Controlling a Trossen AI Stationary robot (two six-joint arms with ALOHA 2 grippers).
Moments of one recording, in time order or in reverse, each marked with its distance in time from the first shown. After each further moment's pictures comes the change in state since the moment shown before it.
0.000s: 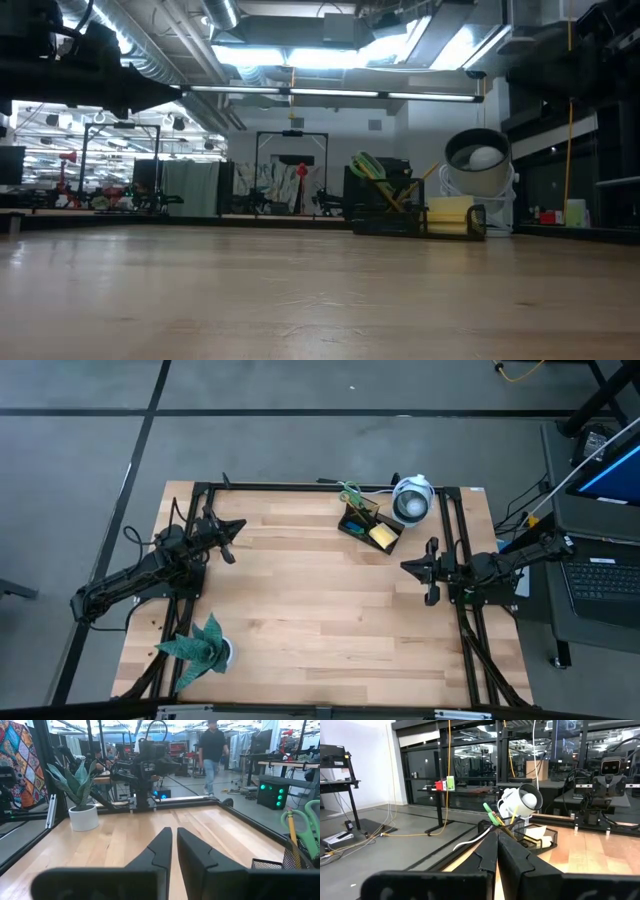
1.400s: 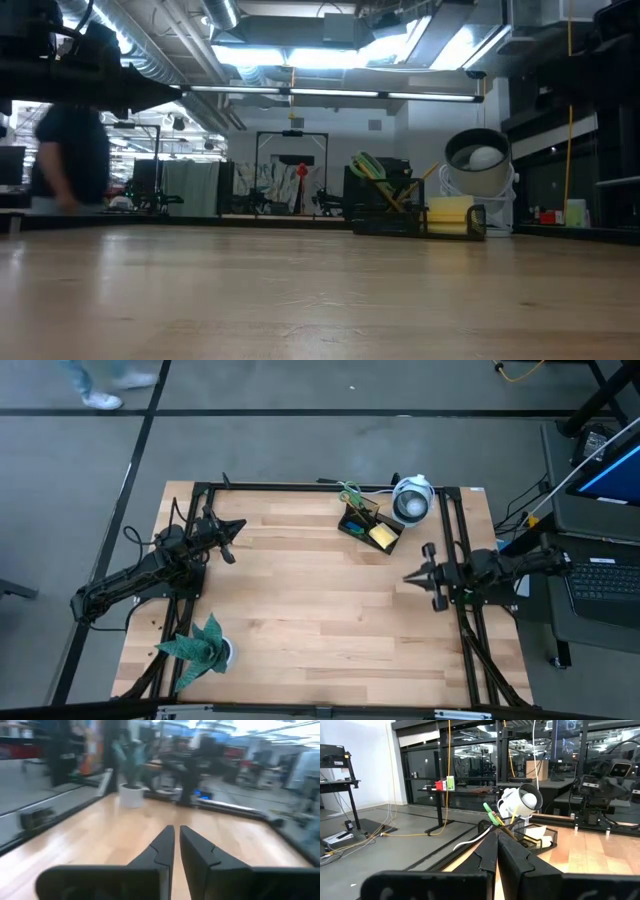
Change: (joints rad) left arm 0.000 0.000 0.000 0.000 0.000 0.000; right arm -0.150 -0.164 -0.001 -0.199 -0.425 -0.180
